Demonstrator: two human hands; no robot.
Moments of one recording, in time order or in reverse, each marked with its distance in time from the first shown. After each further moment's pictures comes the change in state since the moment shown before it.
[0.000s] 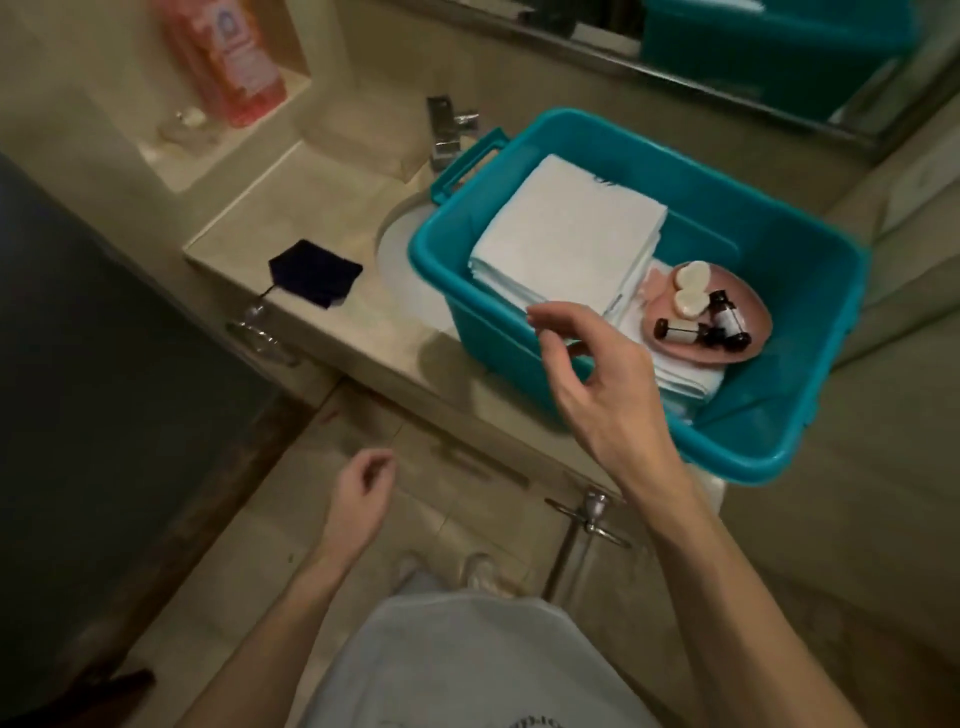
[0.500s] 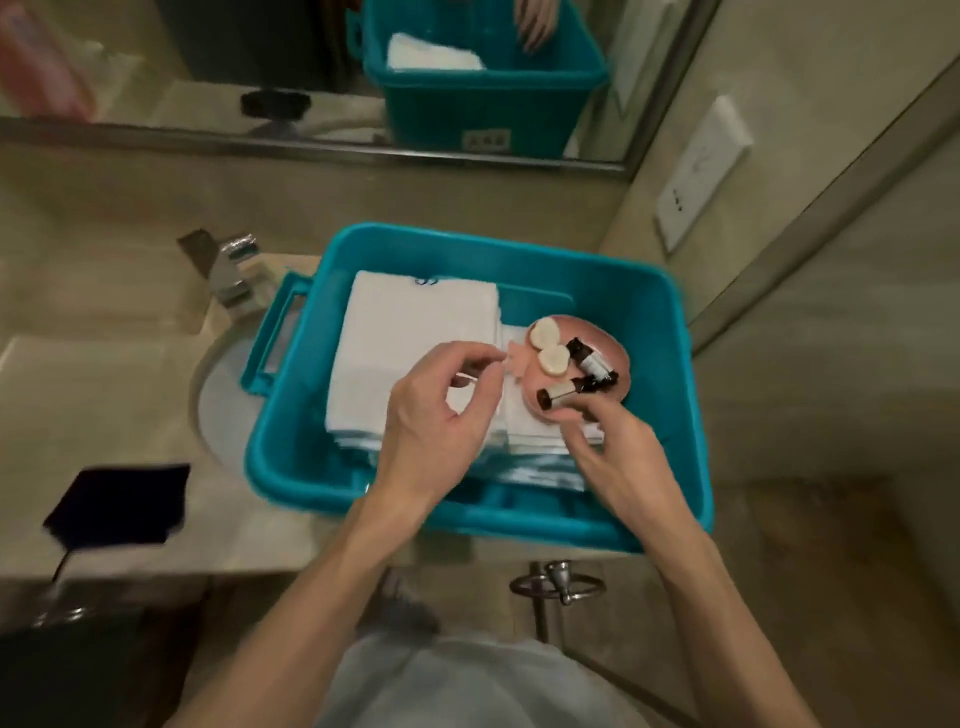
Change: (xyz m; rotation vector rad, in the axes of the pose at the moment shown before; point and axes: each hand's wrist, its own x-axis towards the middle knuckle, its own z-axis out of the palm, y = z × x) left_hand 0.118 0.286 0.081 -0.129 -0.366 0.836; right_hand 0.027 0.079 -0.051 -0.335 0.211 0.616
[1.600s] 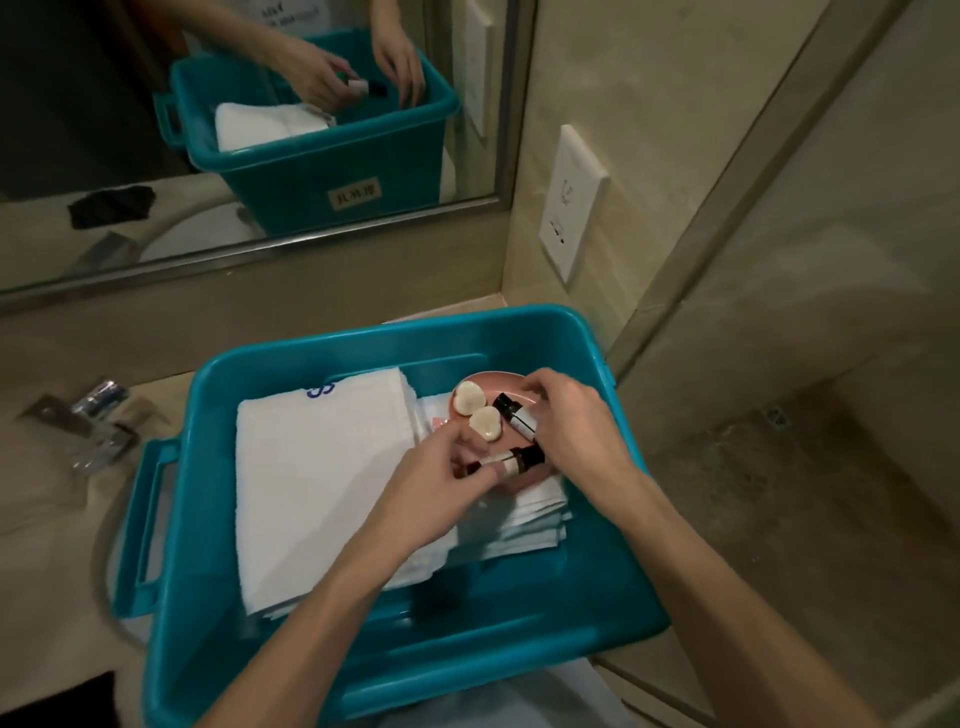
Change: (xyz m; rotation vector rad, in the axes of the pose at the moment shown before) left_hand 0.080 -0.039 0.069 0.167 -0.711 -0.379; right_hand 0.102 0.014 -0.024 -0.097 0.112 0.290
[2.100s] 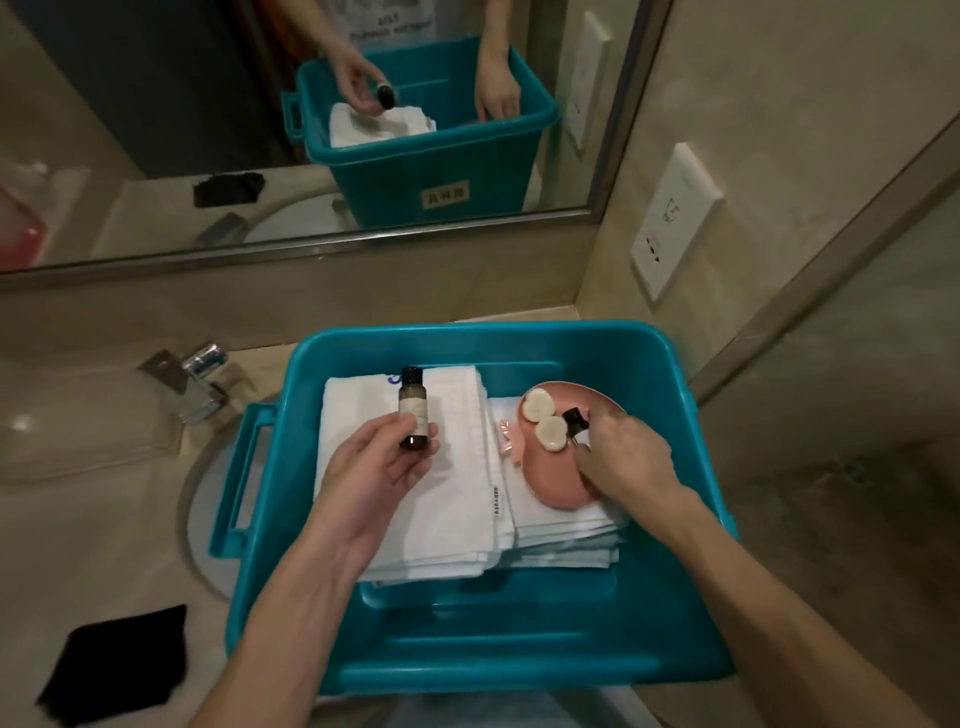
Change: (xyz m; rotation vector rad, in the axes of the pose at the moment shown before) left_hand -0.047 -0.025 -0.077 -1.096 0.368 -0.275; right_hand 0.015 0.001 0.032 -0.400 -0.121 -0.066
